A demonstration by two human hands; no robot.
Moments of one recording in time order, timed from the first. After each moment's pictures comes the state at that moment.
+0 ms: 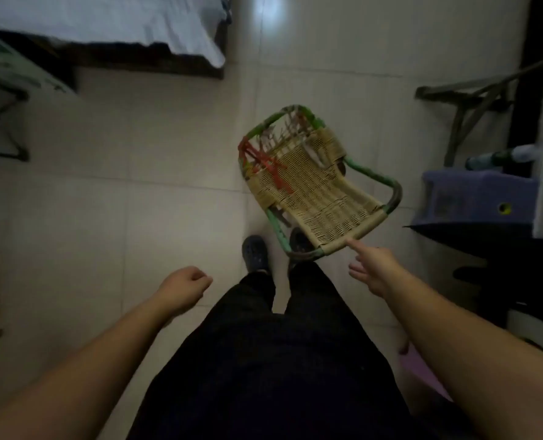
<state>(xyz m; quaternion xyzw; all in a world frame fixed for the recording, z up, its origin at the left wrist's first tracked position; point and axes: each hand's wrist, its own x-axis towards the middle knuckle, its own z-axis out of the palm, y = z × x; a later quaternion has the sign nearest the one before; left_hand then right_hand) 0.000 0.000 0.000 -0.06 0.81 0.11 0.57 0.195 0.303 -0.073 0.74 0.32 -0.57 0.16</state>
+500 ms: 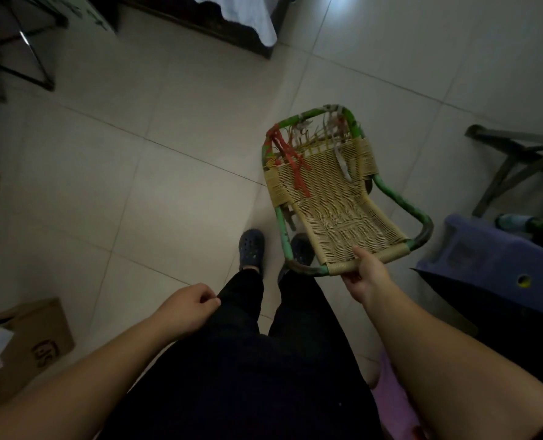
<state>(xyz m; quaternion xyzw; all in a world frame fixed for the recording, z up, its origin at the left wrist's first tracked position) 0.047 0.026 -0.009 -0.05 0.82 0.09 0.57 0.142 0.332 -0.124 0.76 0.19 -0.61 0.10</state>
